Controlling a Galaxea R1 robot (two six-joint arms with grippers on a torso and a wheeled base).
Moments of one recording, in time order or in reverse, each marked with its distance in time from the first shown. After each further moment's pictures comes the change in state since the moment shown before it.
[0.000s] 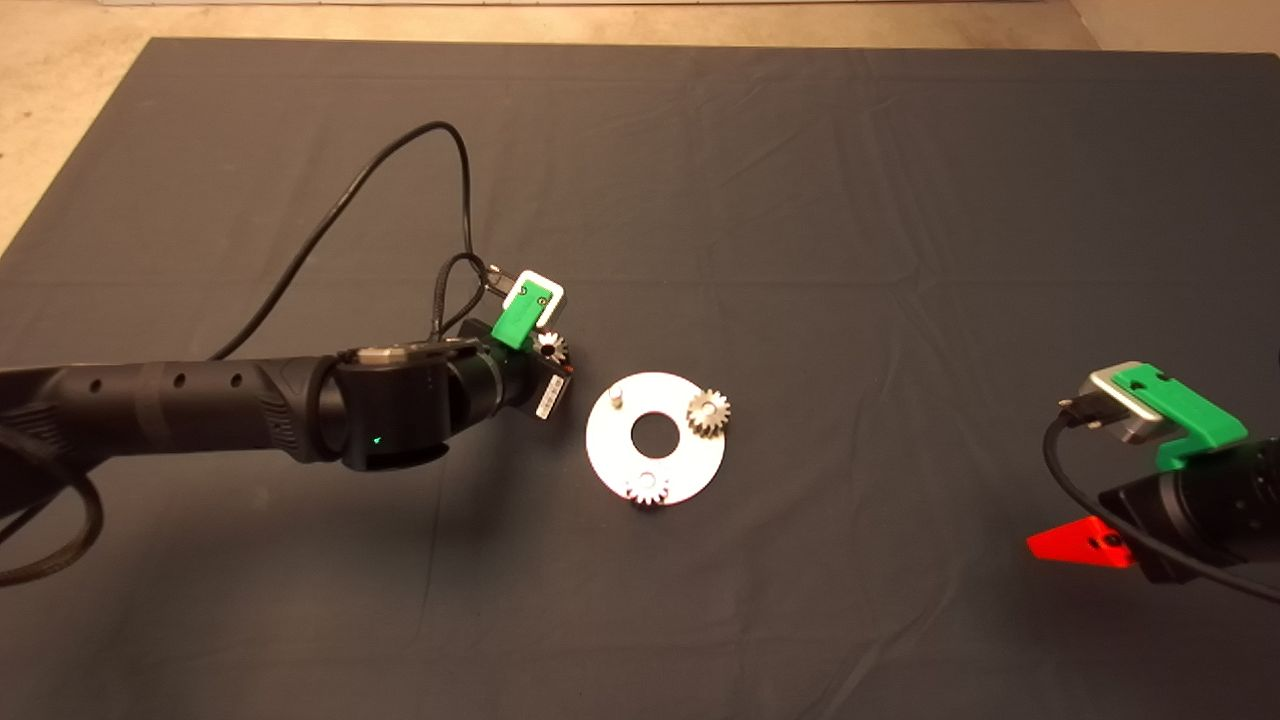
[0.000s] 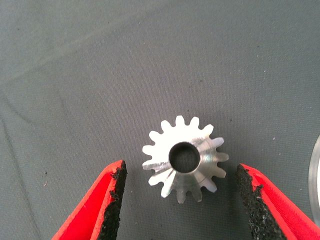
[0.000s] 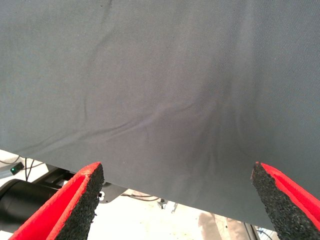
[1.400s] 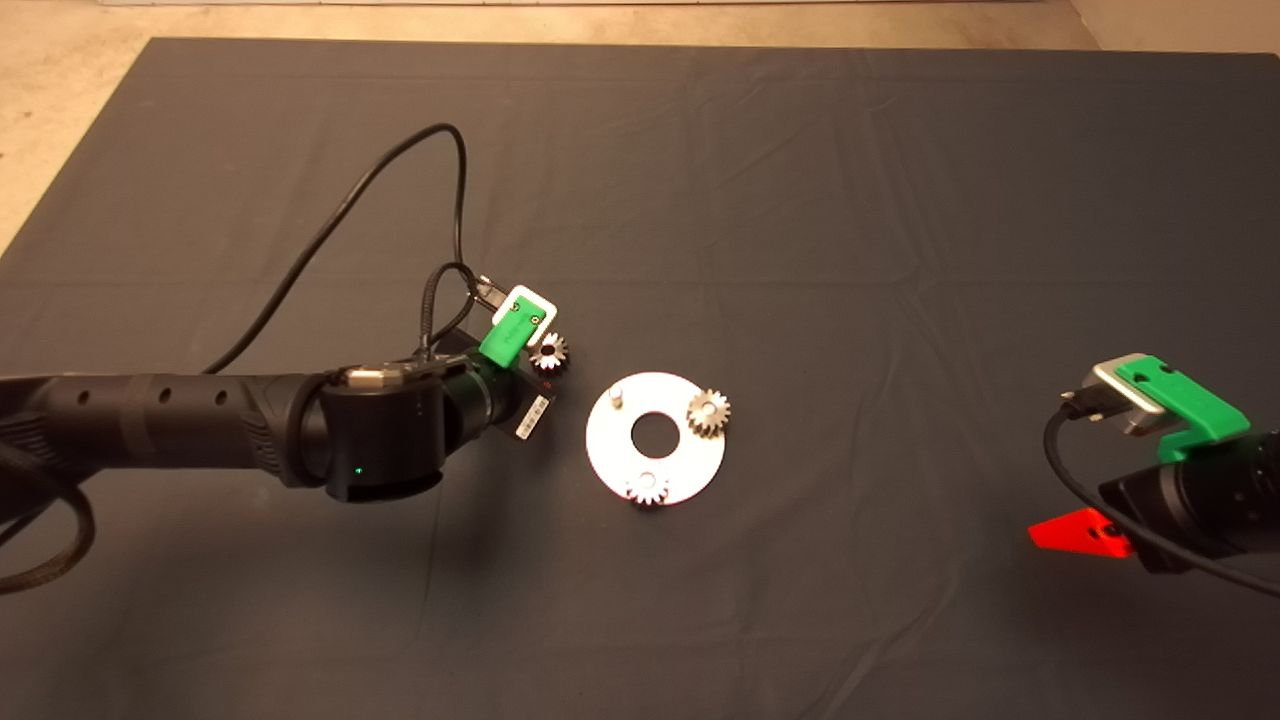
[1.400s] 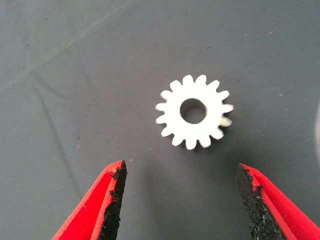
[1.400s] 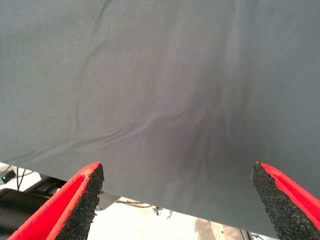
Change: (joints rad) left arm 0.003 -0.005 0.096 0.003 0.177 0.060; right arm 0.000 0.000 0.000 -0.035 -0.020 0.003
